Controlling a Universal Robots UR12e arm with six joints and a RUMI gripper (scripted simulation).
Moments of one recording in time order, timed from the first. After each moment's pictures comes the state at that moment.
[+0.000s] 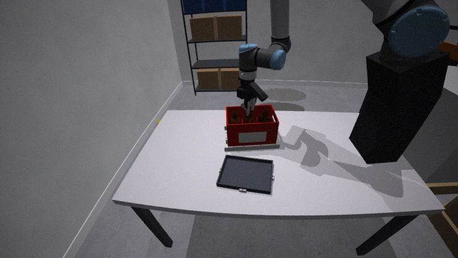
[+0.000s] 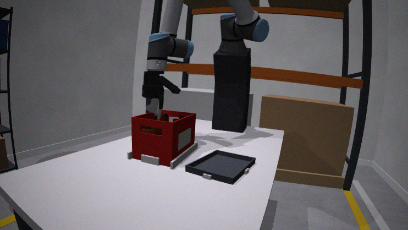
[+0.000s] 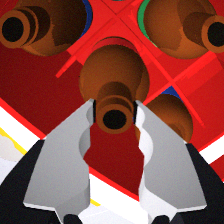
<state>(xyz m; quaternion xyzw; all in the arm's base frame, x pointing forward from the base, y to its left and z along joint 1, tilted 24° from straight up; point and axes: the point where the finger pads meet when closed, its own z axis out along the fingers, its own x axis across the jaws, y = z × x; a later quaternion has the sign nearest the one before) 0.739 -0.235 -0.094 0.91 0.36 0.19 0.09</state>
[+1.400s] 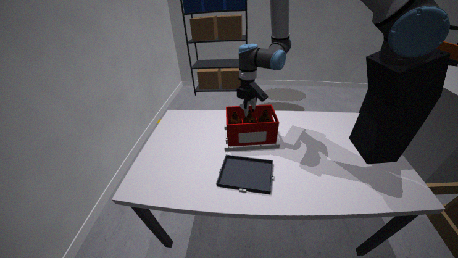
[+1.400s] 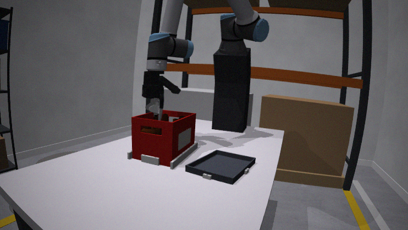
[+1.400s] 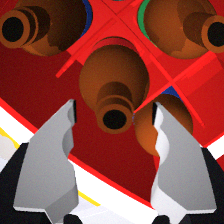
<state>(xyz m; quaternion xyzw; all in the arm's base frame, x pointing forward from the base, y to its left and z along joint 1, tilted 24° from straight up) 0.739 -0.235 -0.094 0.91 0.36 0.19 0.09</state>
